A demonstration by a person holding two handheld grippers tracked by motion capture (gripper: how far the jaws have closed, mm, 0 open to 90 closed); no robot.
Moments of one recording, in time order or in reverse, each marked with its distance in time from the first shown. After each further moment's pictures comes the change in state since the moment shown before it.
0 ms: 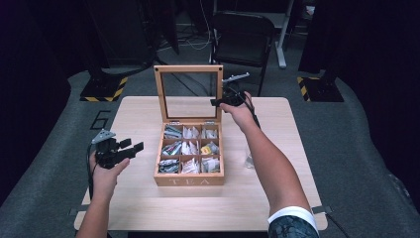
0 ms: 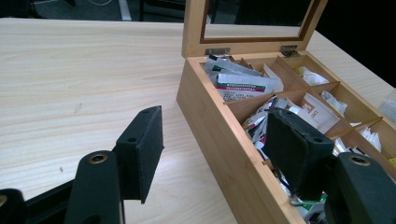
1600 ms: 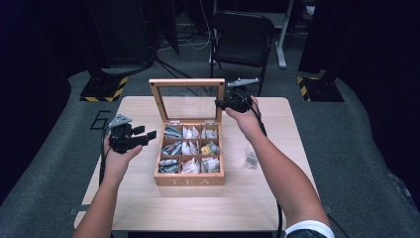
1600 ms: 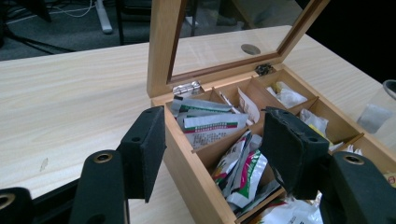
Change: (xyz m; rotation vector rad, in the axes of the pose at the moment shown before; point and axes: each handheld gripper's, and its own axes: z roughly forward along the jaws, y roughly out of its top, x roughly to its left) left arm -0.025 0.046 0.029 0.022 -0.050 0.103; right arm 0.015 -0.014 -0.041 -0.107 0.018 -0.042
